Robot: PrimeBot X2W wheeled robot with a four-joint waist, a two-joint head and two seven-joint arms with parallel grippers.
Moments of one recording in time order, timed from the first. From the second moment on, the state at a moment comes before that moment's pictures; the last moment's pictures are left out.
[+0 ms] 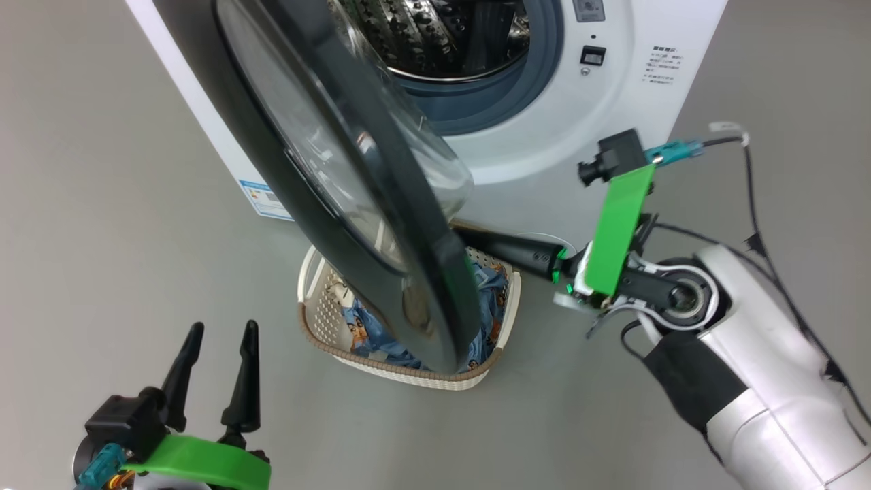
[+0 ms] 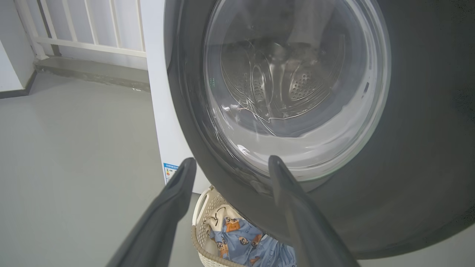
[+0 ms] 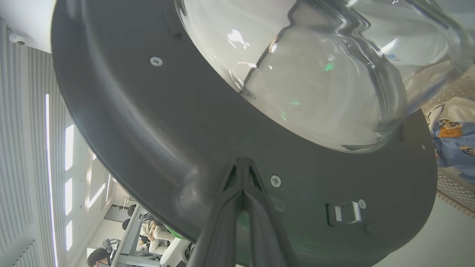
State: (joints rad) left arm -0.10 0.11 -0.12 0.15 -0.37 -0.13 -0.26; right arm -0.75 -0.21 0.48 0.41 1.59 0.13 0.70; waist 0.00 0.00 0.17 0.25
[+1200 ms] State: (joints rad) left arm -0.10 0.15 -0.14 0.15 -0.39 -0.13 -0.26; right arm -0.59 -0.23 0.47 0.36 1.54 0.13 0.57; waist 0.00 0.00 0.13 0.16
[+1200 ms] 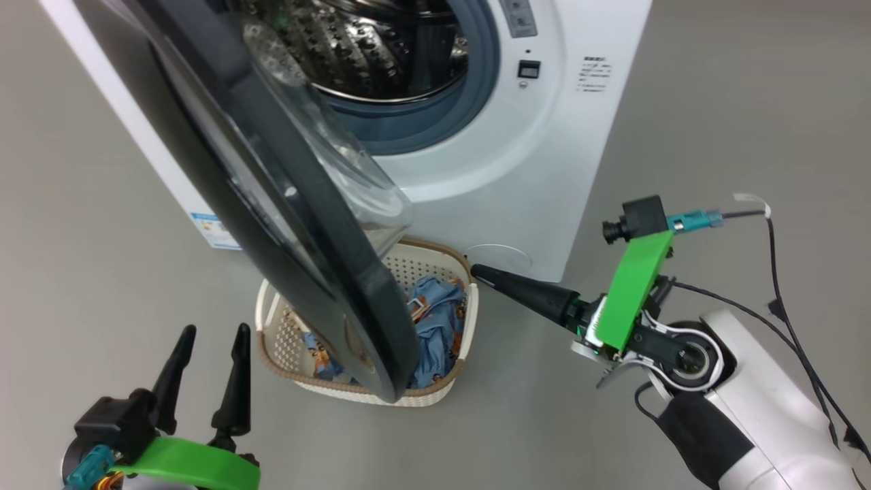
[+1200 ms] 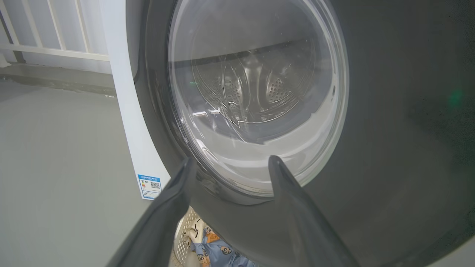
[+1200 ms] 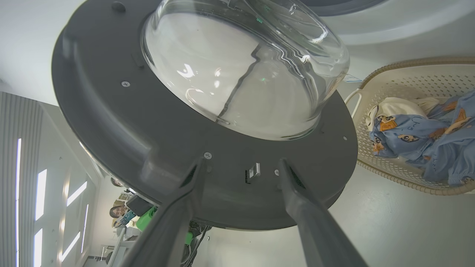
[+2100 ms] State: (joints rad) left arm 0.01 0.16 -0.10 0.13 -0.39 -0.13 -0.26; right arm -0.28 -0.40 0.42 0.30 1.49 0.13 0.28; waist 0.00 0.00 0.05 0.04
